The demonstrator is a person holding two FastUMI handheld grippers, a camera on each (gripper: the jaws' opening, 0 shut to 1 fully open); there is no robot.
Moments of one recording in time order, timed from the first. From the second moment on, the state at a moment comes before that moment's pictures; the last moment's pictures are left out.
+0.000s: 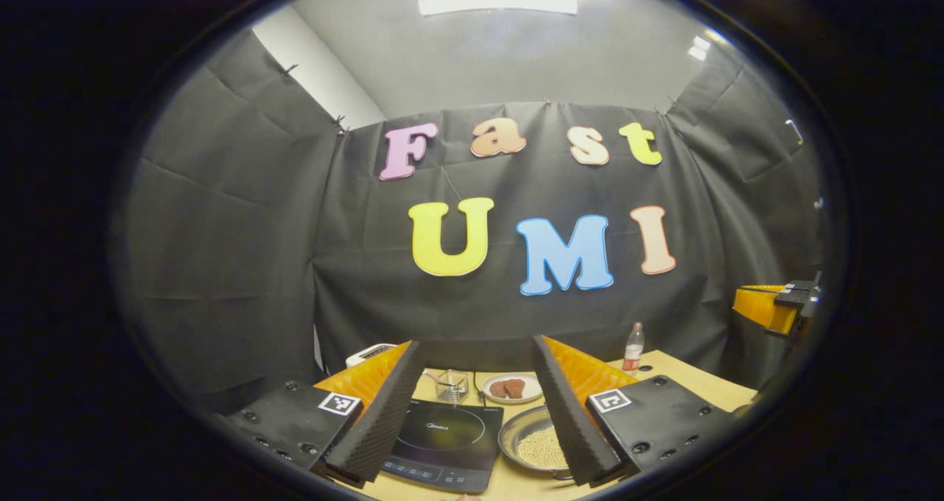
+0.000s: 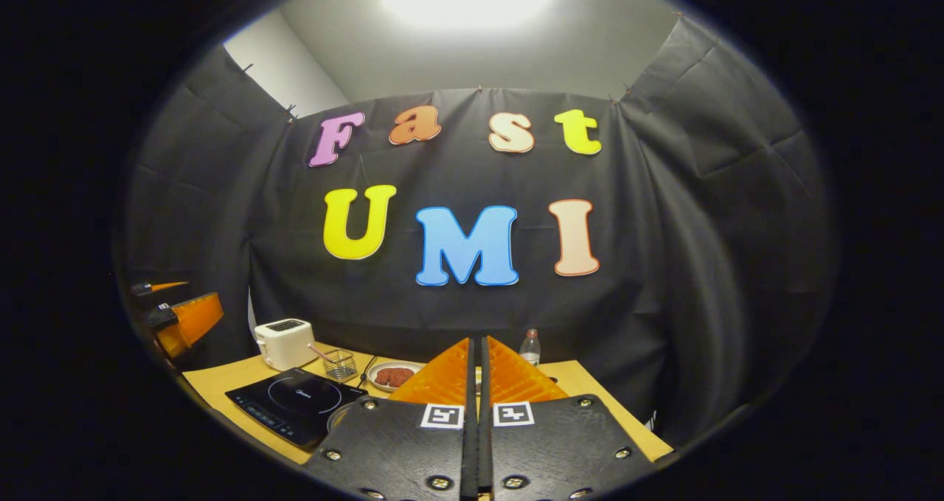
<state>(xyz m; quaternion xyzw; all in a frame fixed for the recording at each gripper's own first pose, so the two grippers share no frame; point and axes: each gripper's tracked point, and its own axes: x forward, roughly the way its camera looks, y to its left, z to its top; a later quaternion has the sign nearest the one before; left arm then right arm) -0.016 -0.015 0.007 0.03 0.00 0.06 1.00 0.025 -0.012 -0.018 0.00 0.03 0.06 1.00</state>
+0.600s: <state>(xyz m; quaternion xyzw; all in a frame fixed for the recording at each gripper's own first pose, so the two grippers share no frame) -0.030 0.016 0.012 0.04 0.00 0.12 0.99 0.040 0.052 -0.047 0.02 0.06 0.16 0.99</state>
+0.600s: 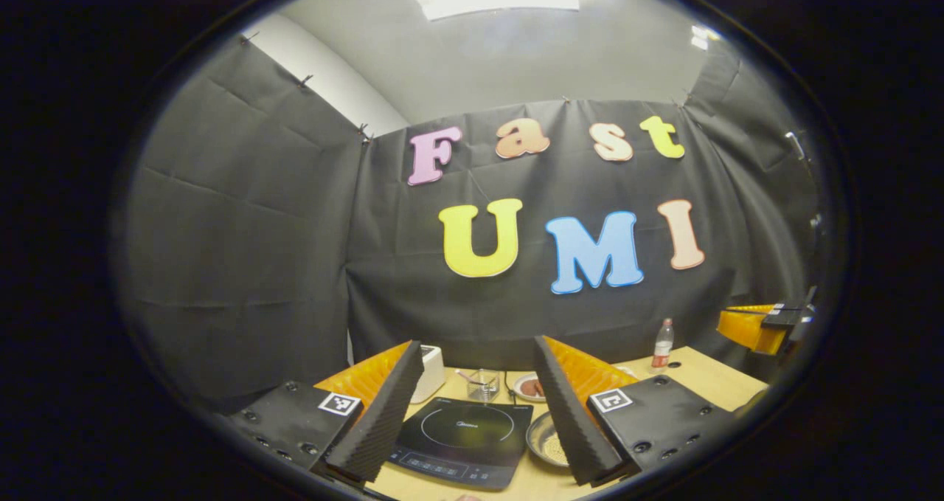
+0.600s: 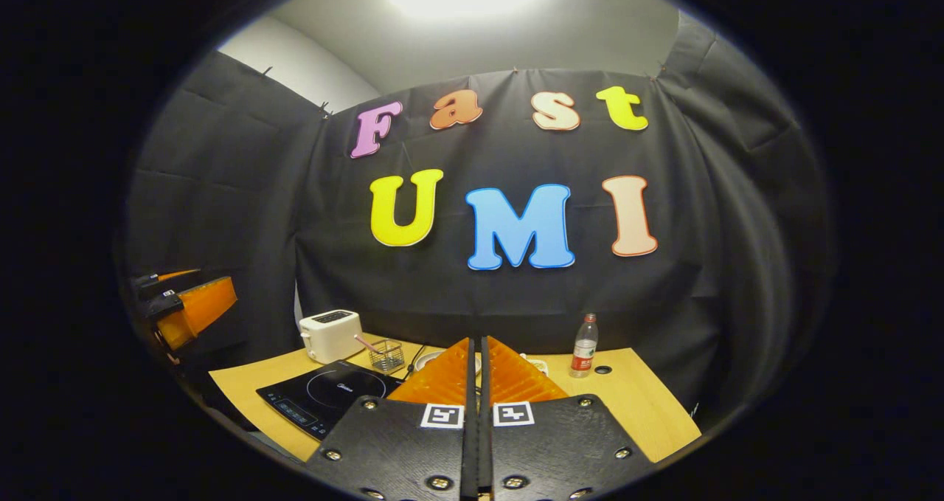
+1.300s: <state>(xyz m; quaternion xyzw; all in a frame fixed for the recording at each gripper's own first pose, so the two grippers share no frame) -0.016 0.085 0.005 0.04 0.00 0.16 0.99 0.038 0.159 -0.112 0.01 0.15 0.27 0.95</state>
